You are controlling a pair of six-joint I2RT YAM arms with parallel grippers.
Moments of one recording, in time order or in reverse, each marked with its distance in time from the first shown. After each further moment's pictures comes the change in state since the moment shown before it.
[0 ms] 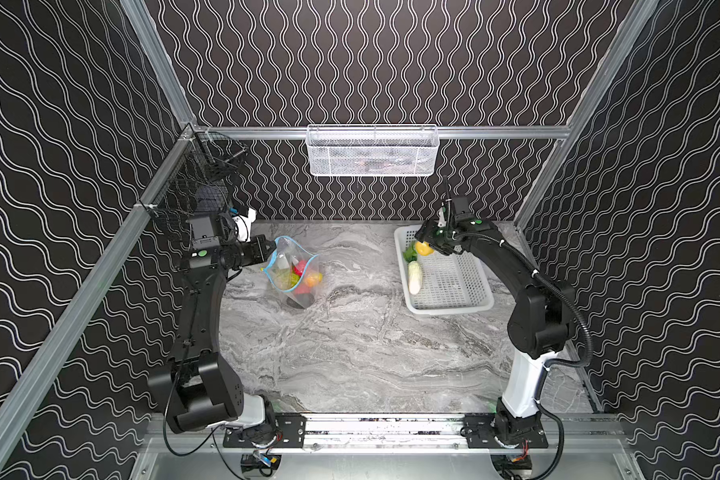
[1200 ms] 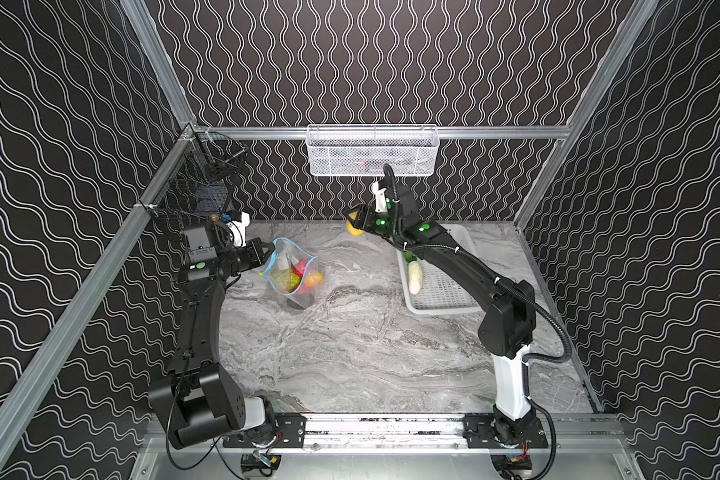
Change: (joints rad) left arm 0.037 -0.071 -0.114 0.127 0.080 -0.126; right arm 0.335 0.123 0.248 0.364 -0.061 0.038
